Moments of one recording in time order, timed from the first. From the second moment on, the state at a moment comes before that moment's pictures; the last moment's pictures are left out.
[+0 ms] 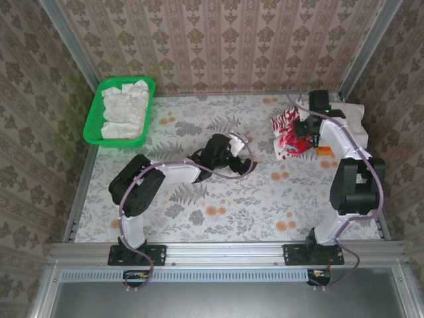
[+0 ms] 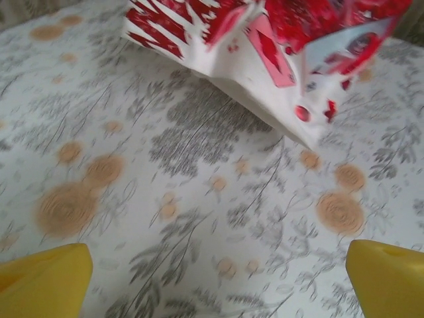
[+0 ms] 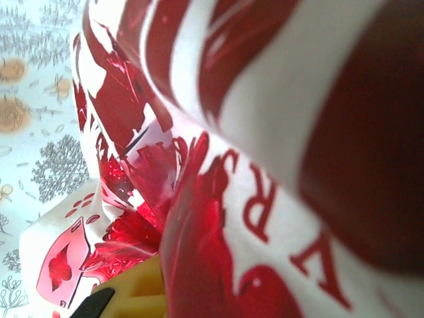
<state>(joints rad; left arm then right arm) -0.86 1.89 1.08 0.38 0.21 0.00 -0.09 1.72 1.42 -0.71 -0.03 -0.23</state>
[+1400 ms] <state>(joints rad) -0.89 1.94 1.14 0.44 0.24 0.07 -0.49 2.05 1.89 -0.90 -0.17 -0.46</state>
